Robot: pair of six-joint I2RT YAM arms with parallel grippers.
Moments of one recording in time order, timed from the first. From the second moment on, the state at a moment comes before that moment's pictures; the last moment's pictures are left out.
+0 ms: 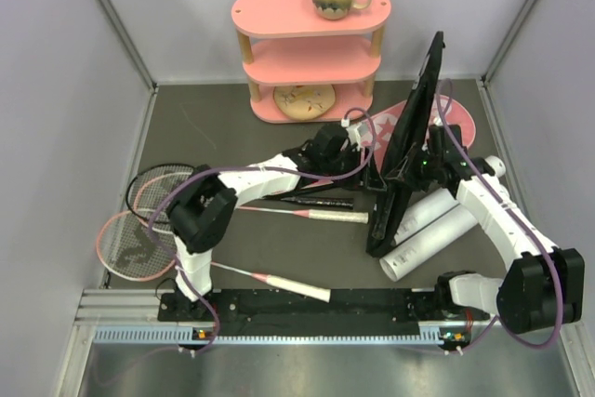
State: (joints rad) left arm -0.83 1.89 1.37 -0.01 0.47 -0.76; right arm 0.19 1.20 0.90 -0.58 -0.22 0.70
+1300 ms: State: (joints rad) left arm -0.84 1.96 1.30 0.24 0.54 -0.85; right arm 0.20 1.30 1.00 -0.67 -0.06 0.53
